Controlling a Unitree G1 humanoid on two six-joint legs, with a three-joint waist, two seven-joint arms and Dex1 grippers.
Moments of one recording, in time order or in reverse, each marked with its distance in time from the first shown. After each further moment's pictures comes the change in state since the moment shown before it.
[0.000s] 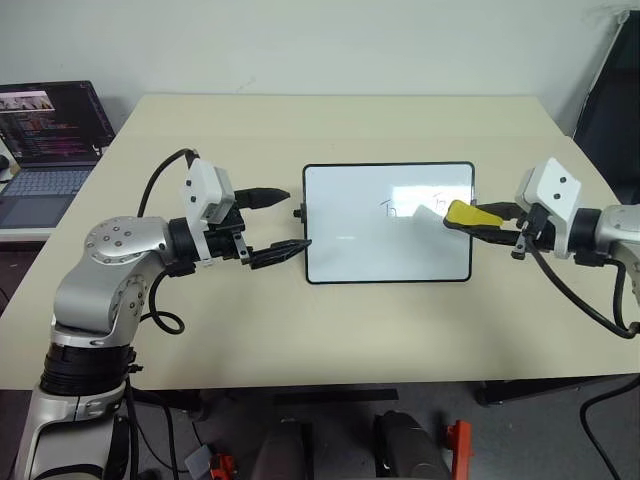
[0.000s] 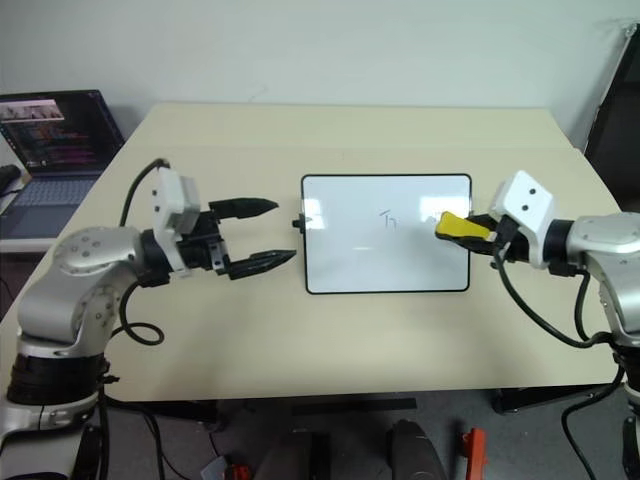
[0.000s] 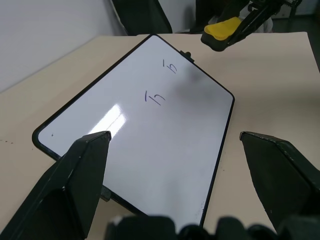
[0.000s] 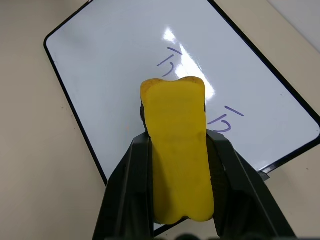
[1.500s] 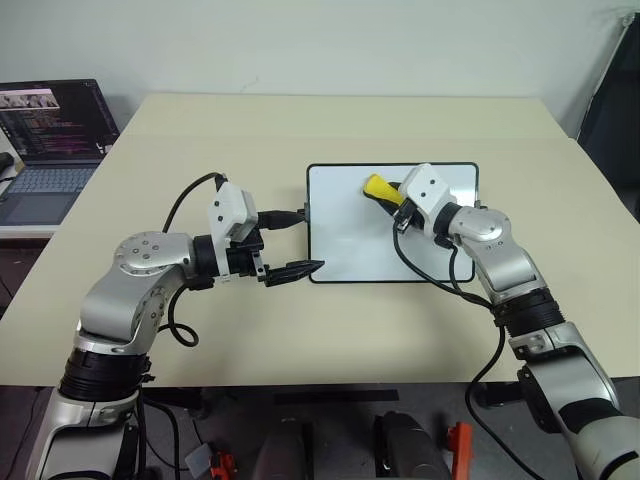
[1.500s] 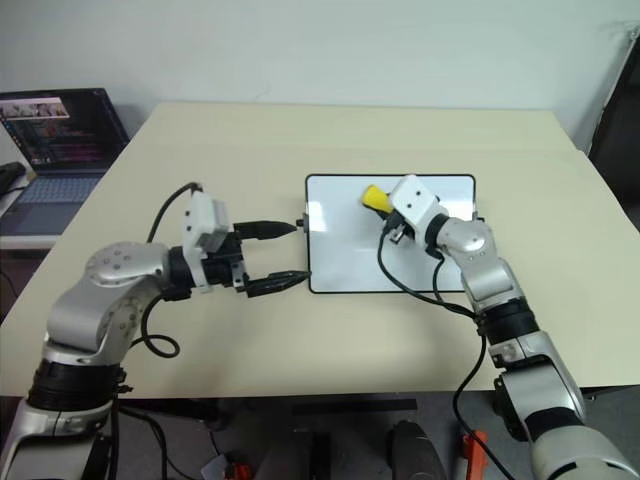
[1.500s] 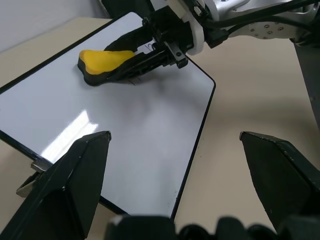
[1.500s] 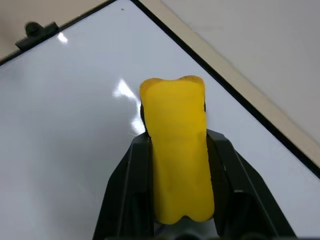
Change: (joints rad) left arm 0.042 -0.035 -0.073 -0.014 0.022 0.013 0.006; right arm -0.312 0.534 0.272 0.657 -0.360 -0.544 -0.447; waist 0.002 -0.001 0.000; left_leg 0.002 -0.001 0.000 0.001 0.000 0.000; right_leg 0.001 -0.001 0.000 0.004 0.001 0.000
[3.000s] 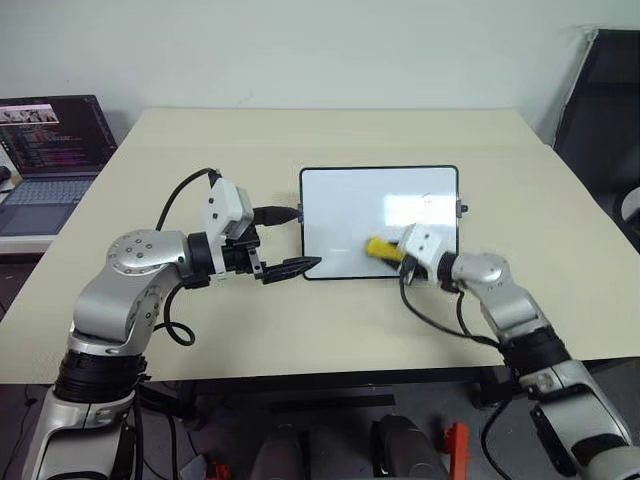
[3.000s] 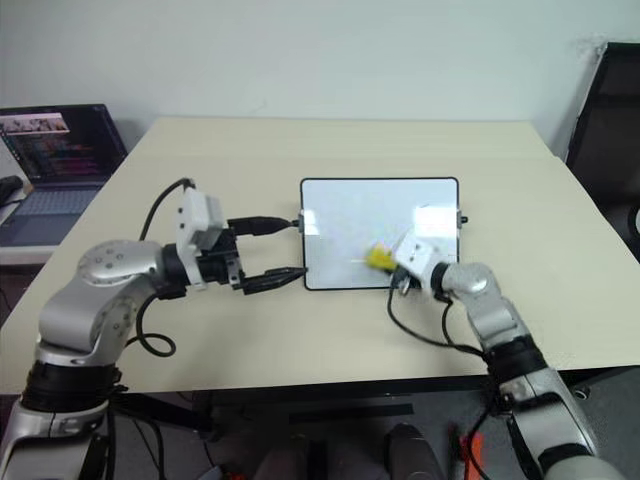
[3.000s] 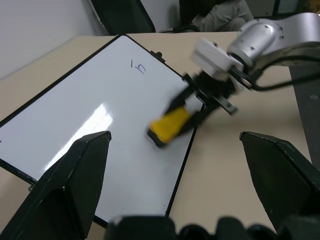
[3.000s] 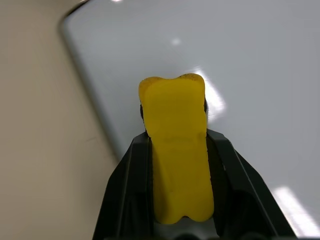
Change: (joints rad) left arm -0.010 0.009 0.019 -0.007 -0.001 0.001 0.002; right arm 0.288 -0.049 0.083 -0.212 0.007 0.153 0.265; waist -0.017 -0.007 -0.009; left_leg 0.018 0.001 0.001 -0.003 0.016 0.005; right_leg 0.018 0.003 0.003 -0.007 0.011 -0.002
